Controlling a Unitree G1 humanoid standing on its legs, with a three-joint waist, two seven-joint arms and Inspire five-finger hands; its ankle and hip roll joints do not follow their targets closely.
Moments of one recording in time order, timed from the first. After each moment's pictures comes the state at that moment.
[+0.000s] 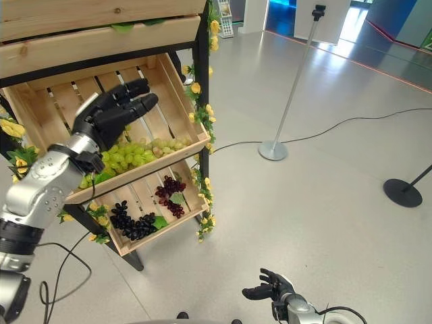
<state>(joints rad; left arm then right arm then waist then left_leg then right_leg) -0.49 0.75 -0.15 0.02 -0.88 0.23 0.00 0.00 -0.34 0.28 0.95 0.37 0.03 0.08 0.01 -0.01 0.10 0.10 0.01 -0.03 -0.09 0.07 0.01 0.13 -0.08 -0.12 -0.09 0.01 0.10</state>
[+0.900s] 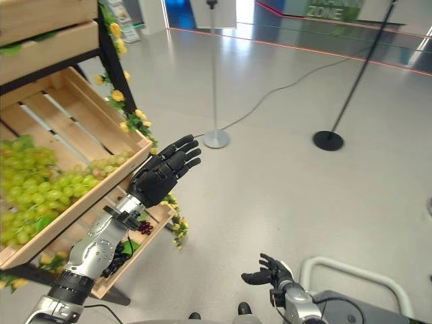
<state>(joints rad) -0.16 0.41 -0.21 0.09 -0.87 -0.04 -0.38 0.01 -0.28 0.24 0.89 0.37 0.02 0.06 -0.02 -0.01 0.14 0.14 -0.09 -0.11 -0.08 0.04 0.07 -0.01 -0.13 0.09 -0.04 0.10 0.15</state>
